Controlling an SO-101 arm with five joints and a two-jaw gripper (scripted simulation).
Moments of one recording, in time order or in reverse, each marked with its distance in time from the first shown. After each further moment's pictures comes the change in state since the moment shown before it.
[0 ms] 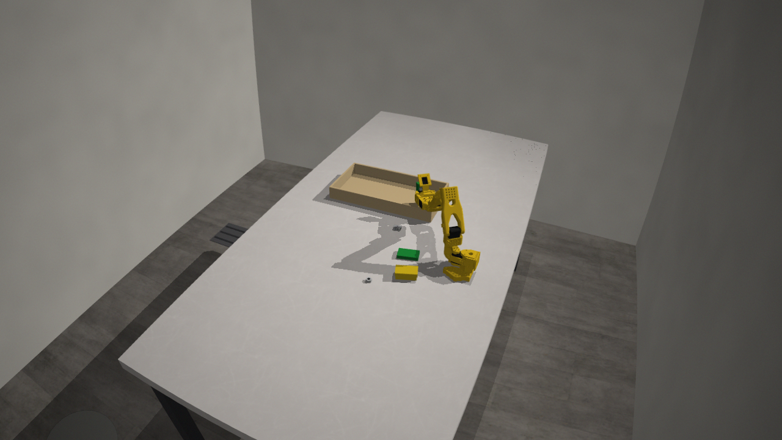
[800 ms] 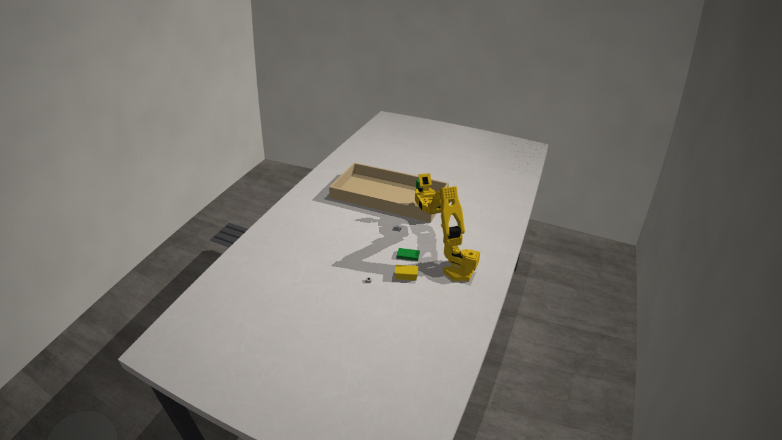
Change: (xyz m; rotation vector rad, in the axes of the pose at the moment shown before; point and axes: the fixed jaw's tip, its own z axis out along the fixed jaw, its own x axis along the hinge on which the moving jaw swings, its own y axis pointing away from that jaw) arm -0.009 0.000 -0.001 -0.002 -0.103 -0.004
